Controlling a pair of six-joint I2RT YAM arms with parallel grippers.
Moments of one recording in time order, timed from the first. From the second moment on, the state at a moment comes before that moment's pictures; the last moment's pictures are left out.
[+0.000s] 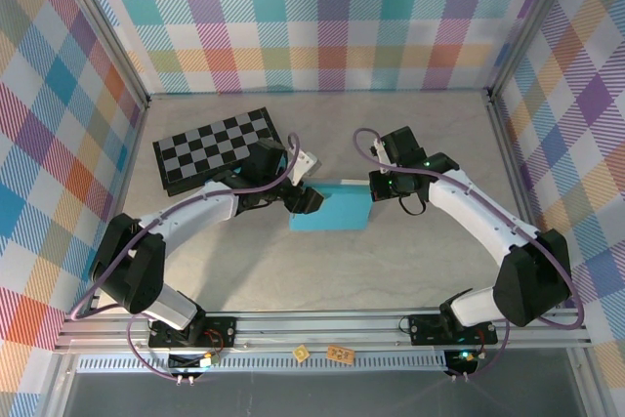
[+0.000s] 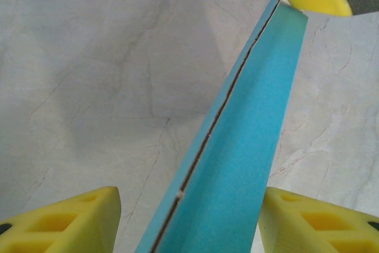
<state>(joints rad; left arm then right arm) -0.58 1.52 1.02 -0.27 0.45 0.07 0.49 1.41 1.13 -0.75 -0.05 0.22</state>
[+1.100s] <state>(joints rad) -0.59 1.34 1.20 -0.78 0.16 -0.24 0.53 1.37 1.09 -0.71 -0.04 0.23</state>
